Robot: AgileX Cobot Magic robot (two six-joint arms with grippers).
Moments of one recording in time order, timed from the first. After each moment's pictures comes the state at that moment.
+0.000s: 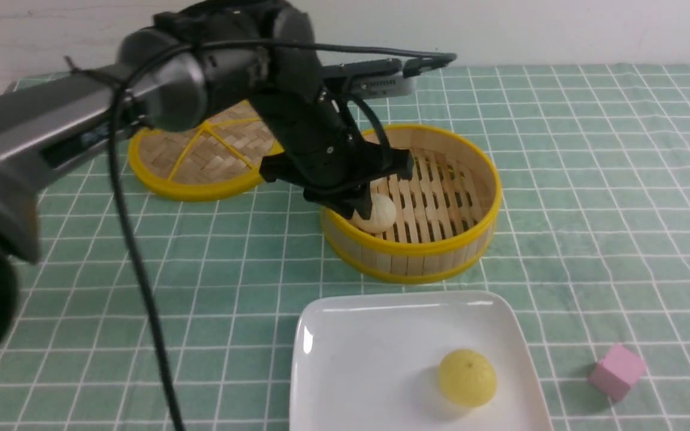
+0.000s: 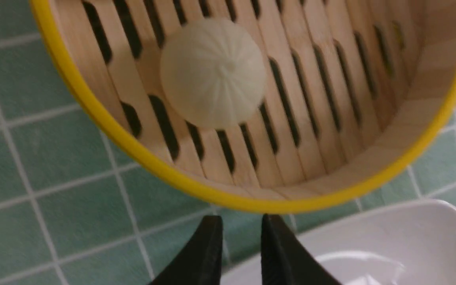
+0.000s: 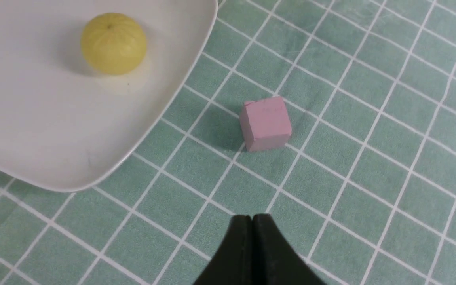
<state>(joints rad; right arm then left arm) 0.57 0.46 -0.60 -0.12 1.02 0.05 -0.56 2.03 -1.80 -0.10 1.00 -0.25</state>
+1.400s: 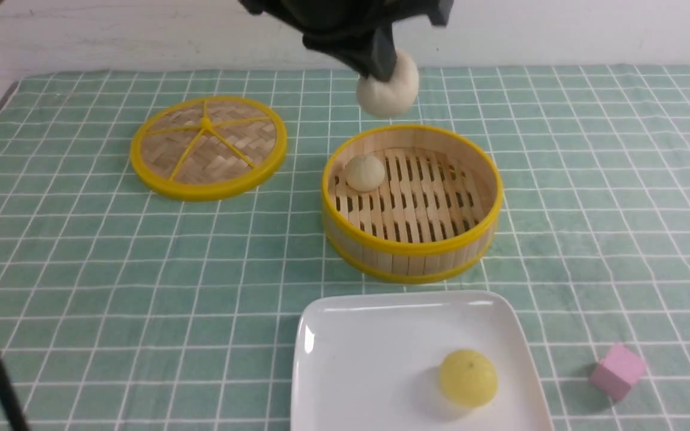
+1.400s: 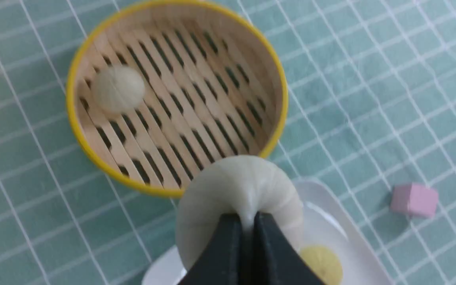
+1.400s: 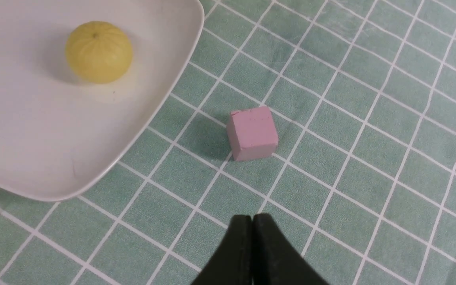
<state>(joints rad) 0.57 0.45 -0.59 -0.14 0.99 0.06 -0.67 1.77 -1.97 -0.09 1.24 -0.15</state>
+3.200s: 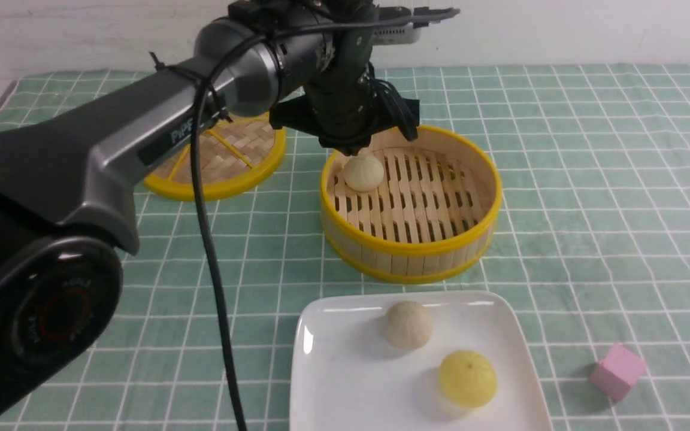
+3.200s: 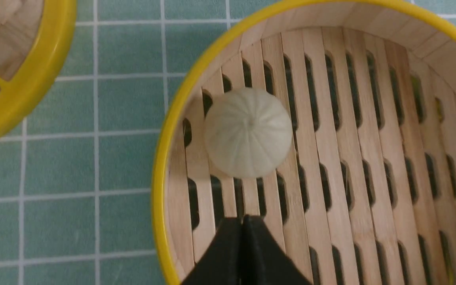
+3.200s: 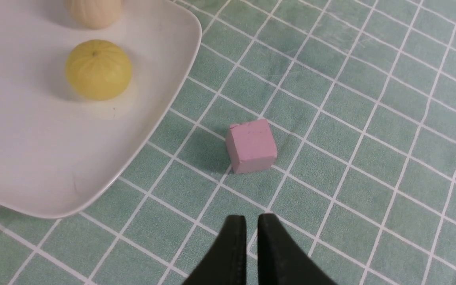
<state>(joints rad) 0.57 0.45 -0.59 -0.14 0.96 0.08 -0.61 2.14 -2.00 0.22 0.91 -0.56</state>
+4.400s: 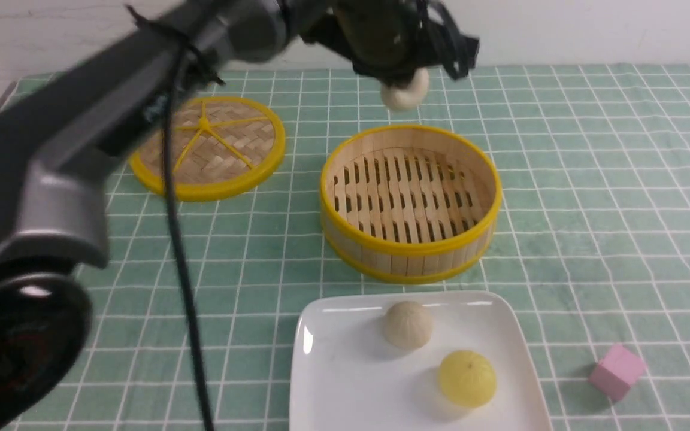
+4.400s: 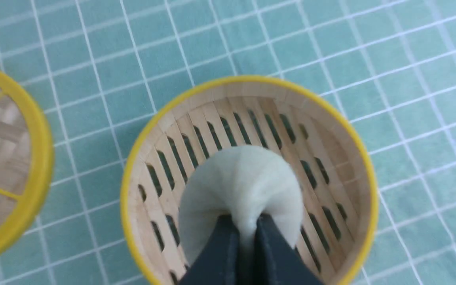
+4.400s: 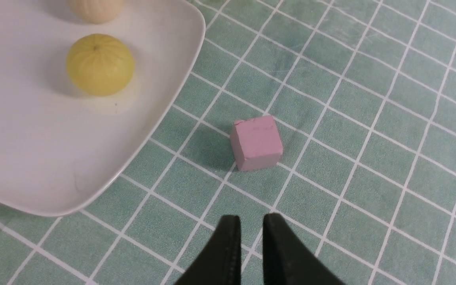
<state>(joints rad) 0.57 0.45 -0.55 -0.14 0.93 0.08 -0.71 2.00 -2.23 0.22 1.15 -0.33</state>
